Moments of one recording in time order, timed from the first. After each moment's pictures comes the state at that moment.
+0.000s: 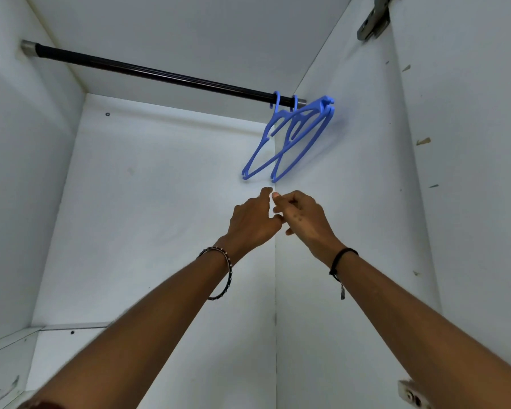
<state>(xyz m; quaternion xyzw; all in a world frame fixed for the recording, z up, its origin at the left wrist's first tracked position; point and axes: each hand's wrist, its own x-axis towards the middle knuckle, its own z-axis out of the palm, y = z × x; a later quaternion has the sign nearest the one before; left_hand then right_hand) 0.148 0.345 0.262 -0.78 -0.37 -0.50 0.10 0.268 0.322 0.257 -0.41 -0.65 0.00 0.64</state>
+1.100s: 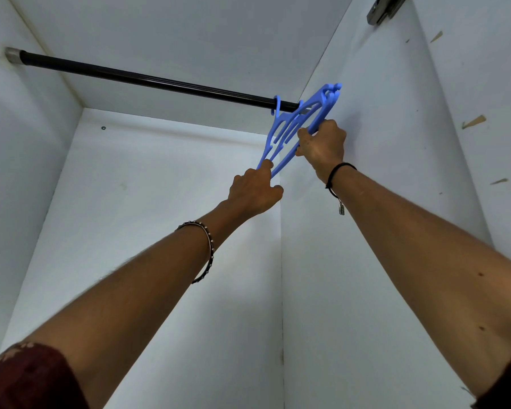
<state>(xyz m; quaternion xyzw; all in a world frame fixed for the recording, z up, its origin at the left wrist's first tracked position) 0.164 0.386 0.348 -0.75 -0.38 -0.50 0.20 0.309 0.392 0.433 -0.32 -0.55 -0.15 0.76</state>
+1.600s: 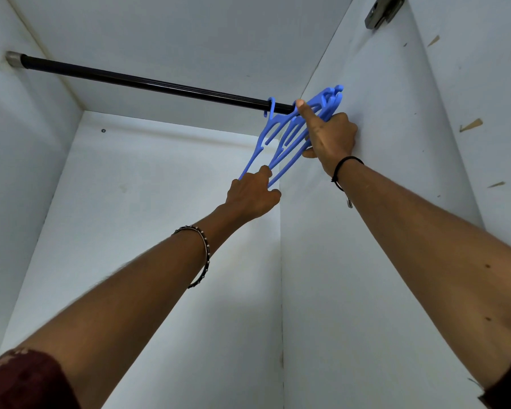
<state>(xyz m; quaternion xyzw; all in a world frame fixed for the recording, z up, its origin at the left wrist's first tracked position) 0.161 0.391 0.347 -0.75 -0.38 -0.50 0.19 0.315 0.370 0.439 -0.29 -0.53 -0.09 0.79</state>
